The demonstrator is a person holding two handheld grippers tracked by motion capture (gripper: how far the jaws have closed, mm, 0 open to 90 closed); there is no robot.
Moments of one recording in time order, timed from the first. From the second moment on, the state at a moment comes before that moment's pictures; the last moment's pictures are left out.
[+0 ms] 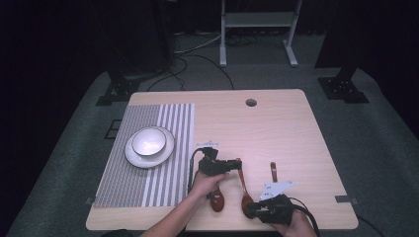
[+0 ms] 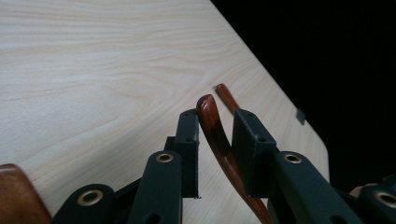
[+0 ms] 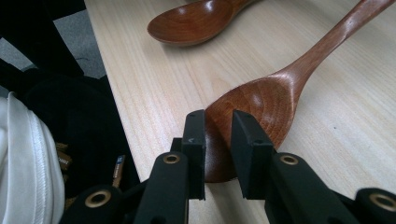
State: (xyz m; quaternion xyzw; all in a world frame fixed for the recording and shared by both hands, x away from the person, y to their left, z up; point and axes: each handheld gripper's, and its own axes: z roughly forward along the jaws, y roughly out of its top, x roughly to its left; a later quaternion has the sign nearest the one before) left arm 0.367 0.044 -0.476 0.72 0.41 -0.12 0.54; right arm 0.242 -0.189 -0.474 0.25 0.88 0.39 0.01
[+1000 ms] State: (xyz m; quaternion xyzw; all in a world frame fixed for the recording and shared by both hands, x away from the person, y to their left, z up) left arm 0.369 0.055 -0.418 0.70 0.37 -0.09 0.61; right arm 0.248 -0.228 -0.449 0.31 0.82 0.49 -0.01
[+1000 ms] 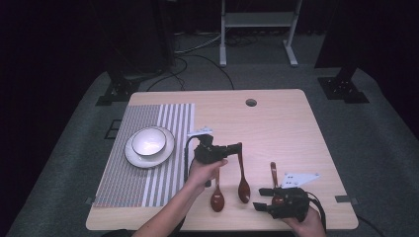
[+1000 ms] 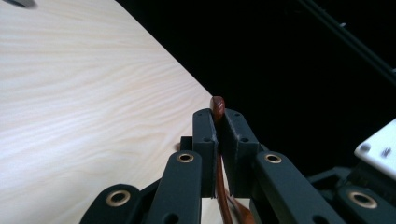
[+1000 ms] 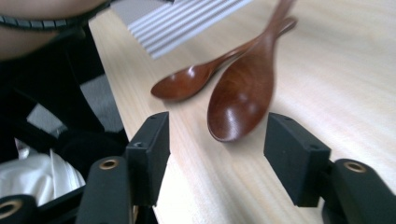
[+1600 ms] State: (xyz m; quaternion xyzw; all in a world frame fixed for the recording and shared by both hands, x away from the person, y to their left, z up) left arm 0.382 0.102 -0.395 0.68 0.38 -0.03 0.63; right arm 0.259 -0.260 -0.448 0.37 0.80 0.48 0.00
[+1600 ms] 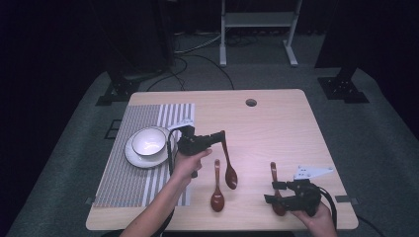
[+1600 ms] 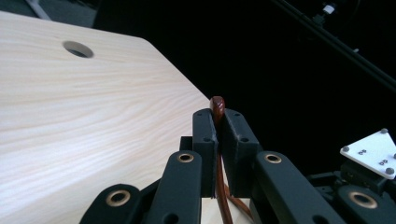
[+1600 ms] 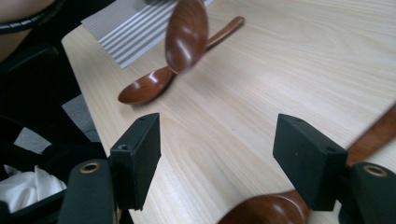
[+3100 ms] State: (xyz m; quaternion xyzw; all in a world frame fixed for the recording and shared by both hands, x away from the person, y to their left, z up) left arm 0.398 0.203 -0.328 0.63 0.42 0.09 0.64; right arm 0.266 -0.295 -0.454 0.42 0.78 0.46 0.01
